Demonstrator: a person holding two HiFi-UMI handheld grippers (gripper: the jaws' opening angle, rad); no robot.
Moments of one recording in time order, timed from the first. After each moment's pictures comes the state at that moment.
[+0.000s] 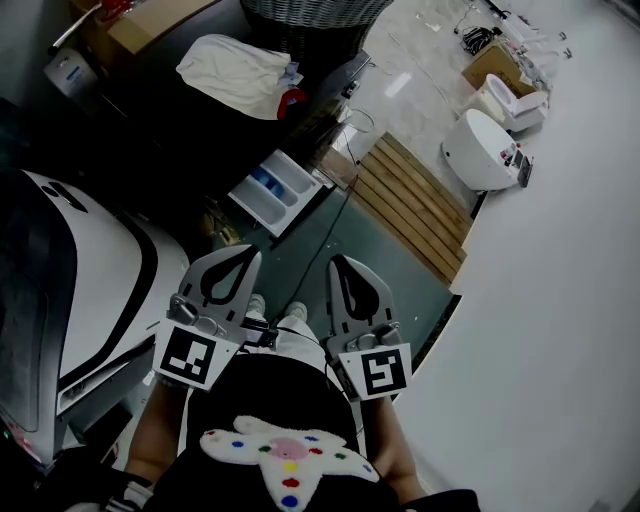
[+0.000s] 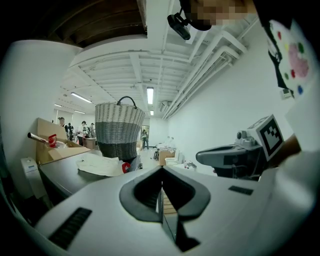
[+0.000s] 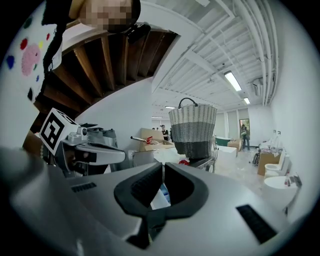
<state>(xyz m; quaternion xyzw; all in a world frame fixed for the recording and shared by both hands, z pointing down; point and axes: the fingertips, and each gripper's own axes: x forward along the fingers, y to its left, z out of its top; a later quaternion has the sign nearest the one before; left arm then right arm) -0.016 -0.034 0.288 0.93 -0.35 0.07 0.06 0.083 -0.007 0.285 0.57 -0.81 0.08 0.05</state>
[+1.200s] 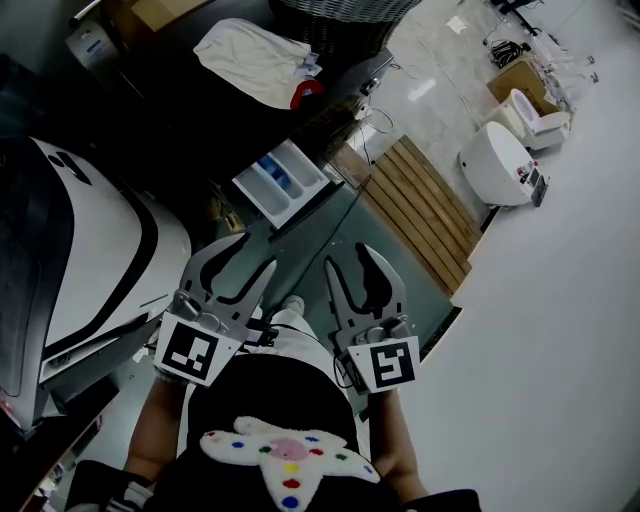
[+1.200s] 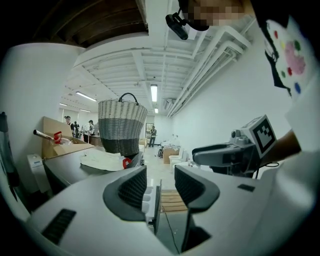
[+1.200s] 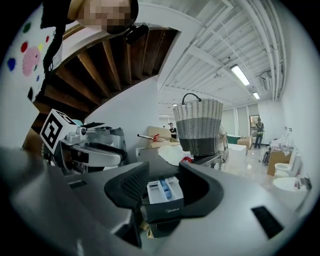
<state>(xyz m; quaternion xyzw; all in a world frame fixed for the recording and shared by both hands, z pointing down) -0.002 -0.025 0.302 0.92 -0.38 0.08 0.07 0.103 -0.015 0.299 0.52 -0.84 0.08 0.06</state>
